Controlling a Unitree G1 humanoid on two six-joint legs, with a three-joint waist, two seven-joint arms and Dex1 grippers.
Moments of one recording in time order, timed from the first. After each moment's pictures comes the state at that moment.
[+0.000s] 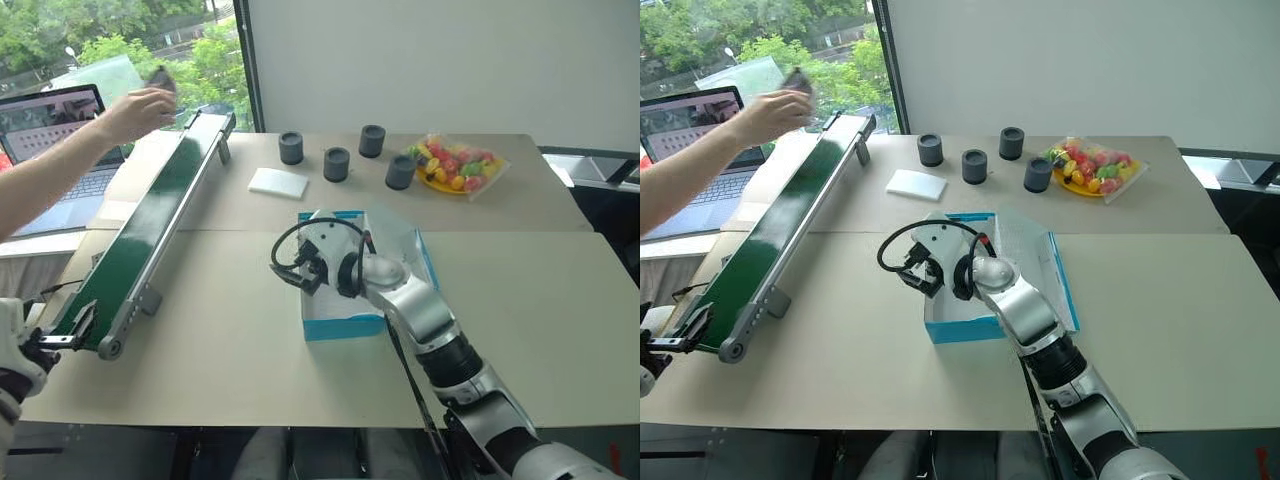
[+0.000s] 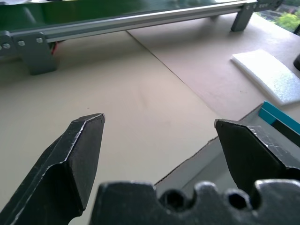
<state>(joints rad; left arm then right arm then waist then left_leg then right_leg) 0.36 0.59 0.81 -0.47 -0.47 0.58 -0.43 -0.64 -0.13 0.39 -0.07 0.10 0.65 0.42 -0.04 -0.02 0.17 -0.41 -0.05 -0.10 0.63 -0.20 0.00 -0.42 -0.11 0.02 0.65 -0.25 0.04</state>
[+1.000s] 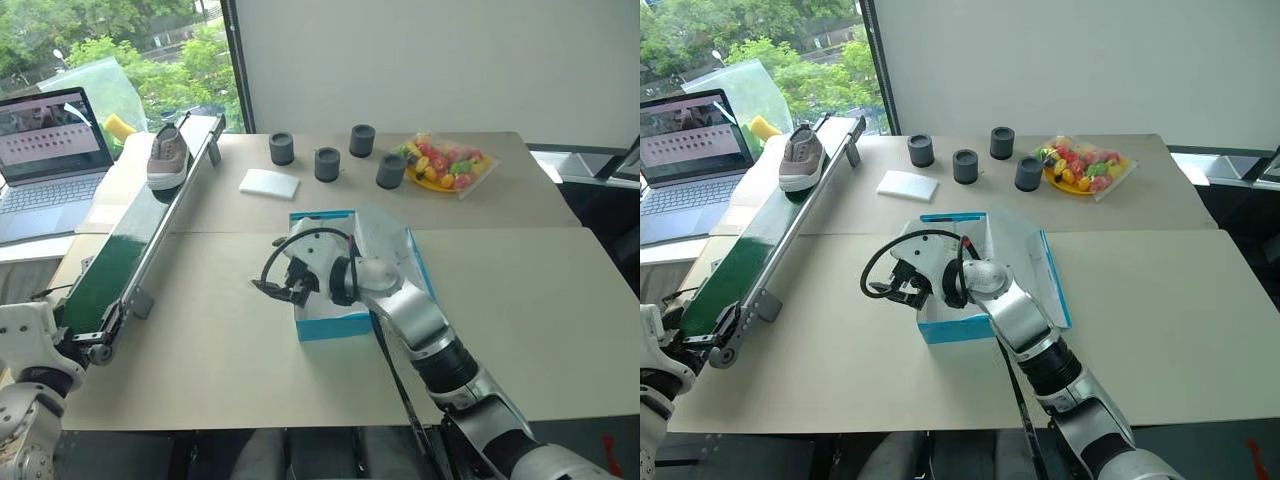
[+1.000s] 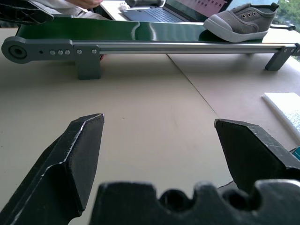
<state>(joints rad) 0.28 0.44 0.70 -0.47 -0.47 0.54 -0.30 -0.65 -0.14 0.43 -0.09 0.06 0.52 0.65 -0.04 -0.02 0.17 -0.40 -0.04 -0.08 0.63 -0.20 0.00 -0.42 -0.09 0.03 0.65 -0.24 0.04</state>
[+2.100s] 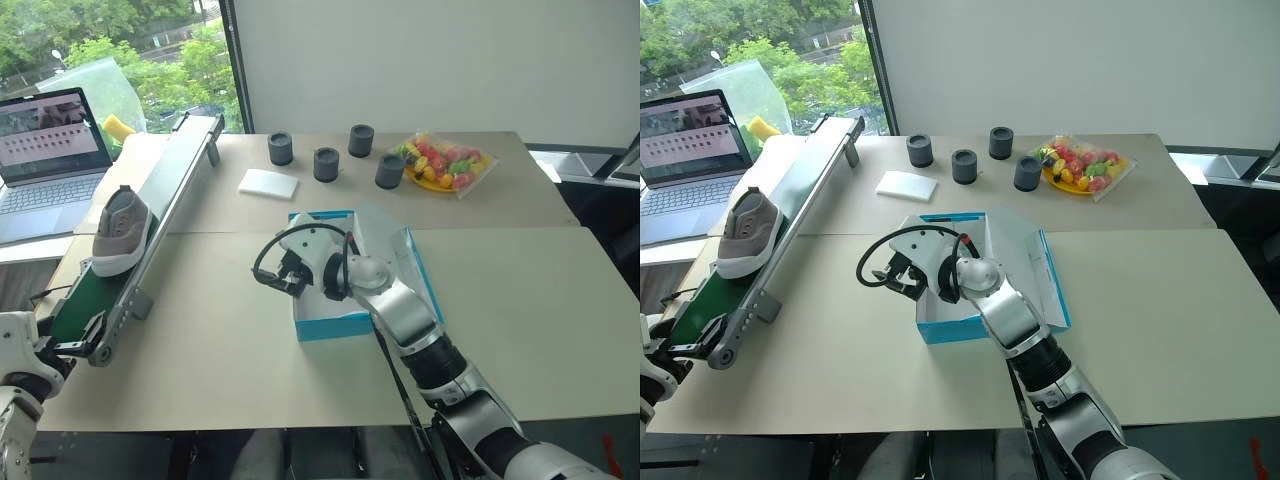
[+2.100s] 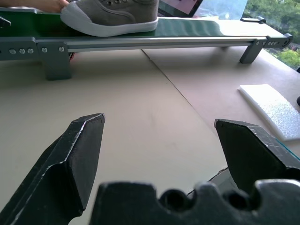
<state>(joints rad) 0.24 0.56 0.70 -0.13 -0.47 0.41 -0.45 -0.67 -0.09 0.42 -0.01 0.01 0.49 0.54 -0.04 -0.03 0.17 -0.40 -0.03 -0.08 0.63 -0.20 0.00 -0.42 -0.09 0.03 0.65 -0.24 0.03</state>
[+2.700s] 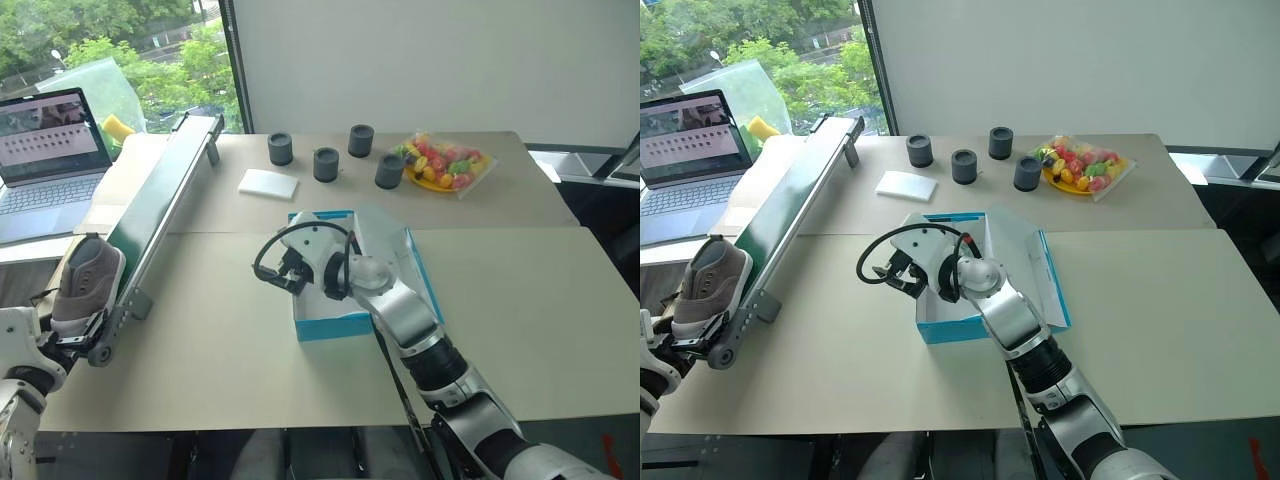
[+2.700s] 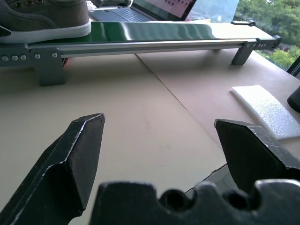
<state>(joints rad) 0.20 0.56 0.68 -0.07 -0.47 0.39 -0.44 -0.66 -0.08 0.39 -0.03 0.02 0.51 0.52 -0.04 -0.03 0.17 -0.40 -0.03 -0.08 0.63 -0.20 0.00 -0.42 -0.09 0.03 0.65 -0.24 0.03</state>
